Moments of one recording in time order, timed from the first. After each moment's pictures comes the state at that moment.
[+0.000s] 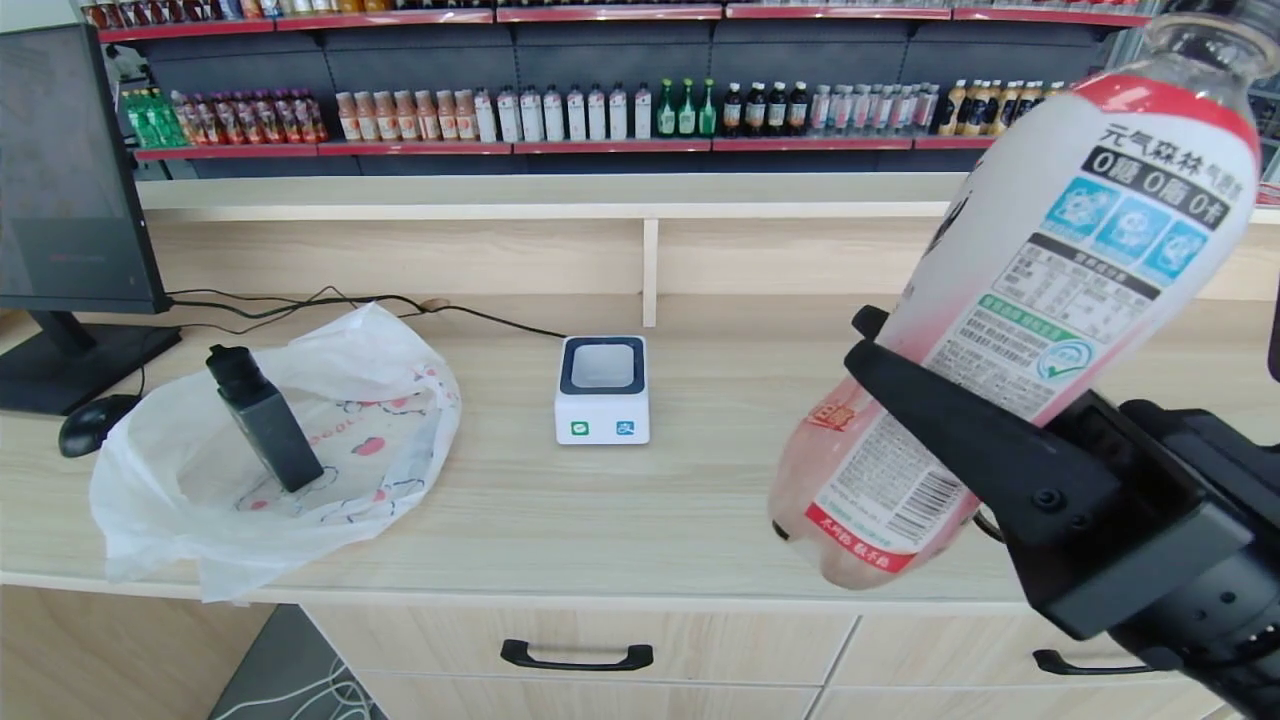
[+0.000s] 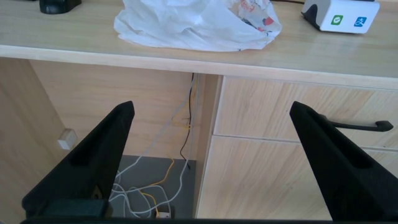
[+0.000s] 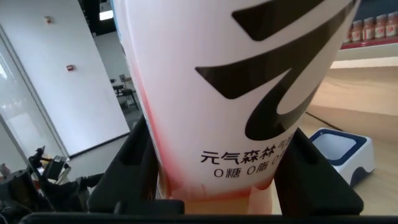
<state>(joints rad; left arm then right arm) 0.00 0.00 0.00 0.00 0.00 0.00 0.84 1.49 -0.39 -1.57 0.16 0.27</state>
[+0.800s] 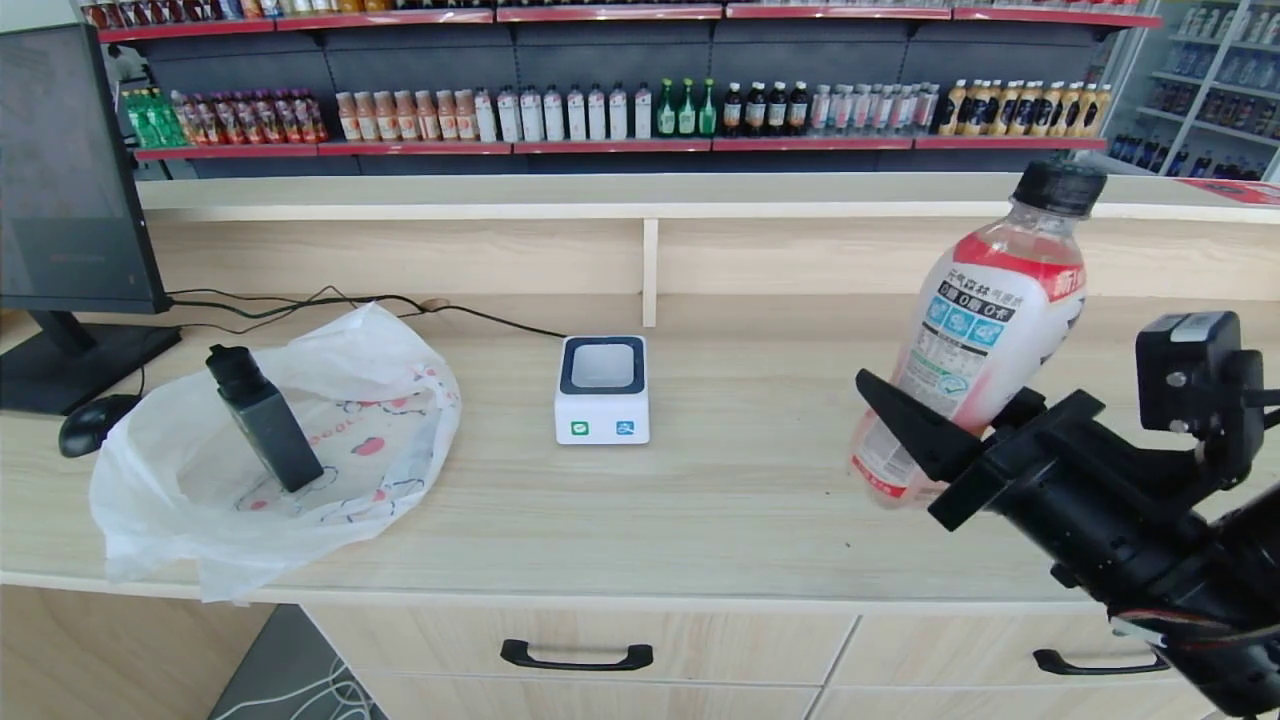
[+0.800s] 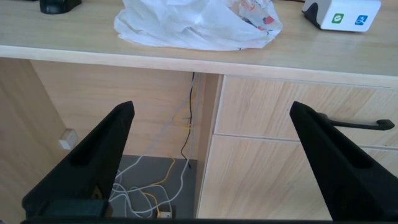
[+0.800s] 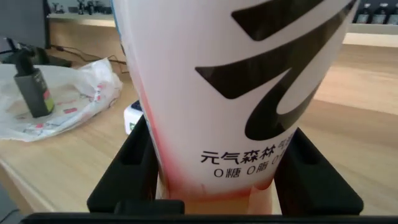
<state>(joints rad) 0.00 0.00 0.00 0.00 0.00 0.01 0.58 1.59 -0.31 -1.57 -0.04 -0.06</state>
